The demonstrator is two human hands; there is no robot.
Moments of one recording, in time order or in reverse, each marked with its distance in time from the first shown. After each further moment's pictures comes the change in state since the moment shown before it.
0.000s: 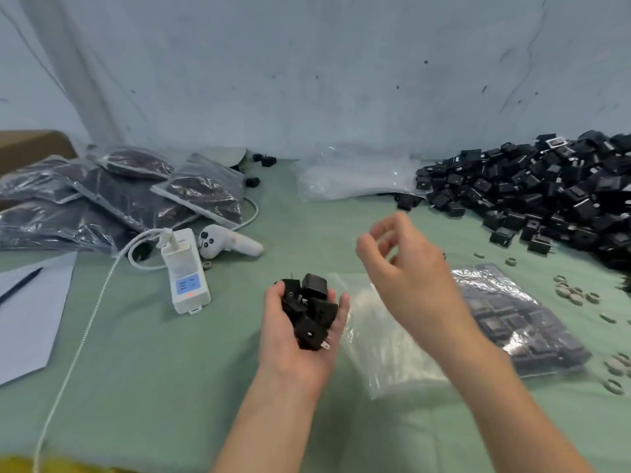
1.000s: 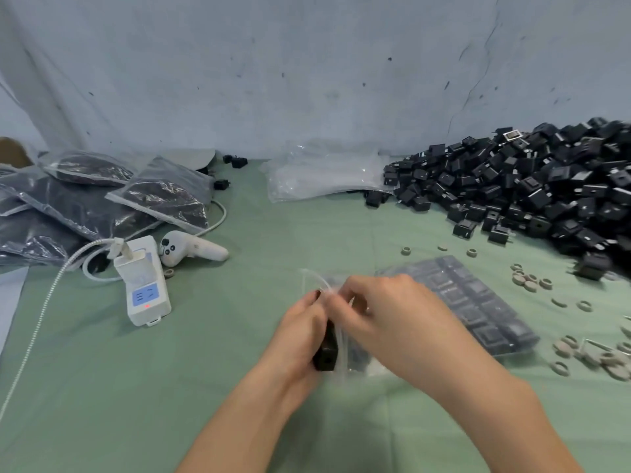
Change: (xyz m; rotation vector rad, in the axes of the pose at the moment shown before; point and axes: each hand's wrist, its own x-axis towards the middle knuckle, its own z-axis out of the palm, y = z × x) left_hand -0.009 -0.043 0.010 1.009 -0.305 0.072; right_hand -0.029 0.019 -0.037 -0.396 -0.297 -0.092
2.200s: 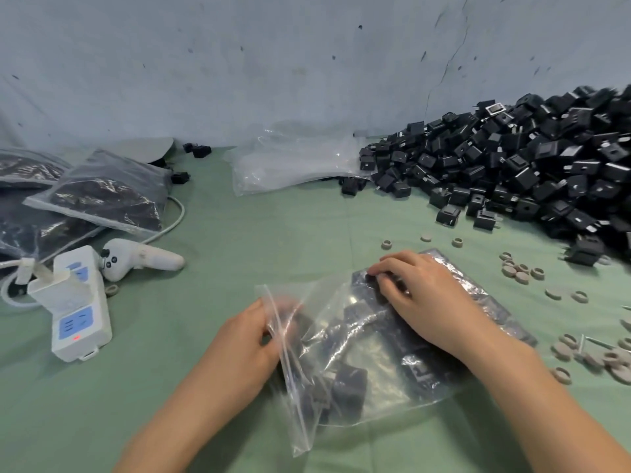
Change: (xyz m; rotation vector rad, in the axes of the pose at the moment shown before) left_hand 0.026 0.006 -0.049 0.995 -0.078 0.410; right_hand 0.043 0.134 0.024 -0.040 0.010 0.082
